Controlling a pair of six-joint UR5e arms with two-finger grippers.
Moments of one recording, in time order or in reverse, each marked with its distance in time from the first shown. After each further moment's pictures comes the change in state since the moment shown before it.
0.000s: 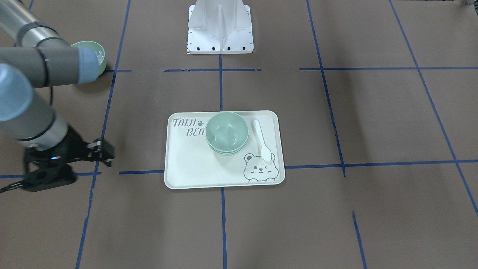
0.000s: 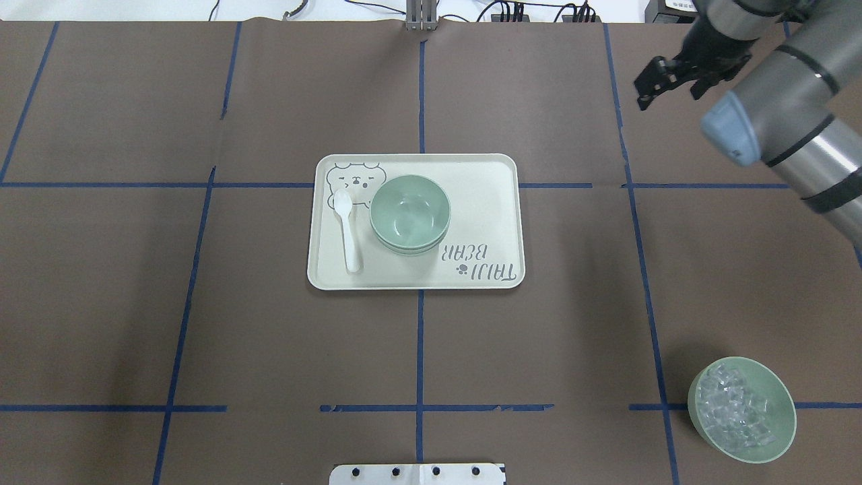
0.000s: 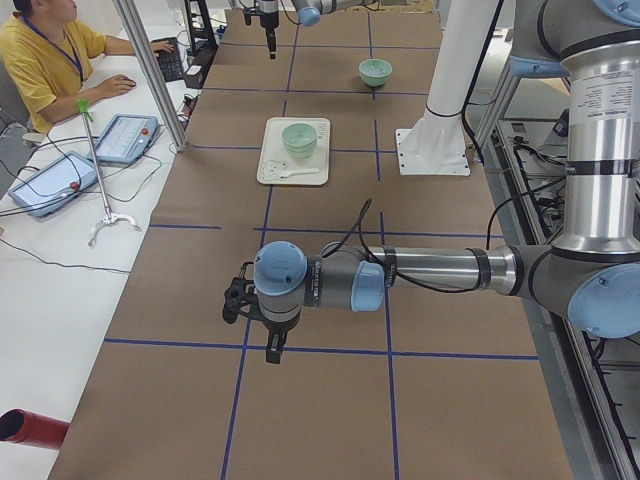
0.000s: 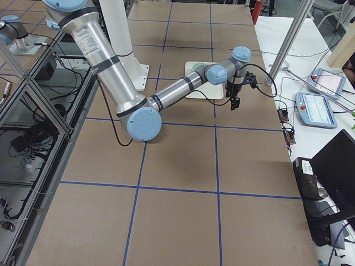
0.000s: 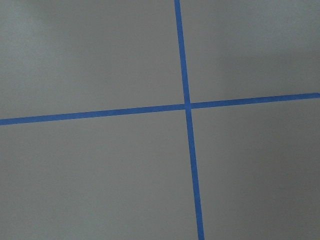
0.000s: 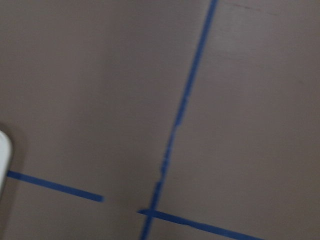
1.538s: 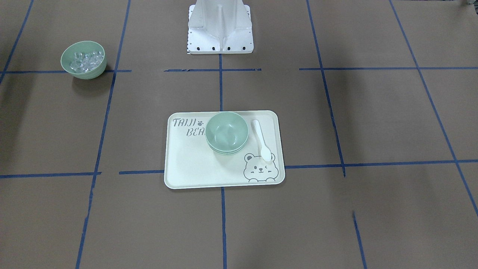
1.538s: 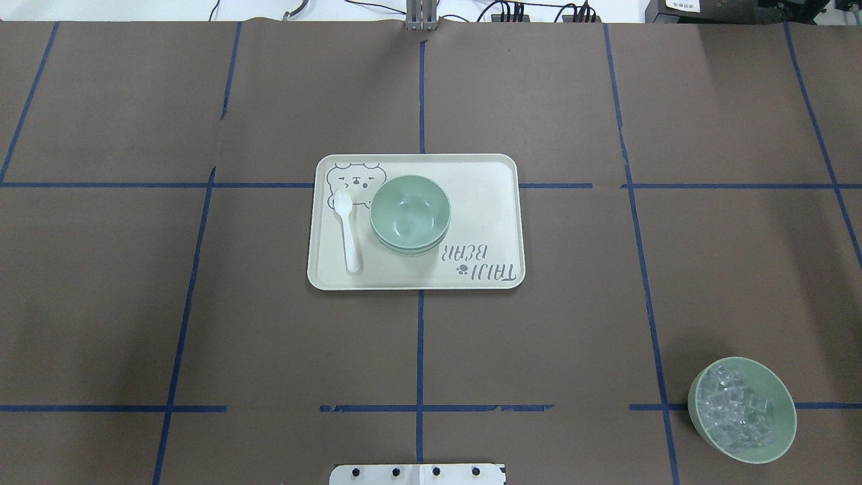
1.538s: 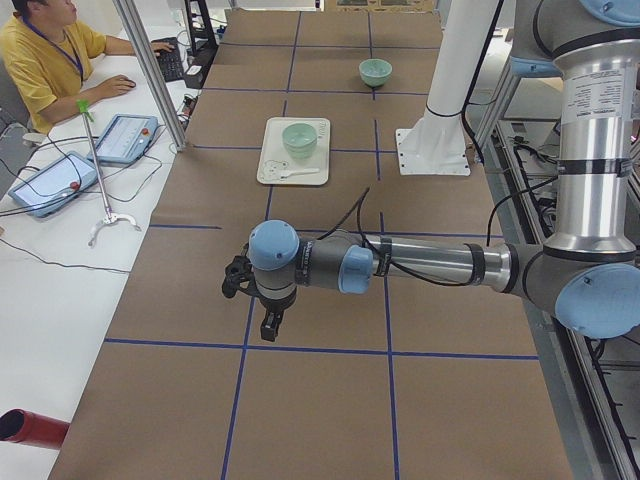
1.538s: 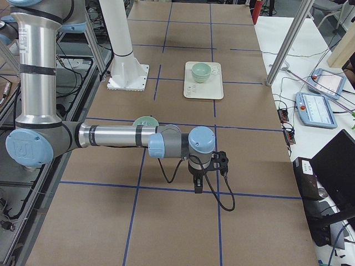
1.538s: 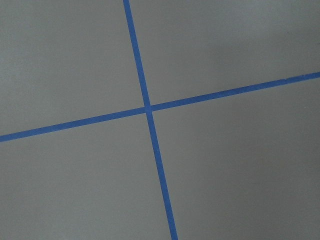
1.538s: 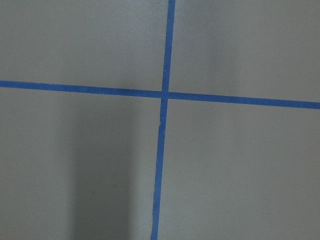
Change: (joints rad) left arm 0.058 -0.010 -0.039 -0.001 0.005 0.002; right arm 0.407 -0.555 0.112 0.072 0.078 -0.351
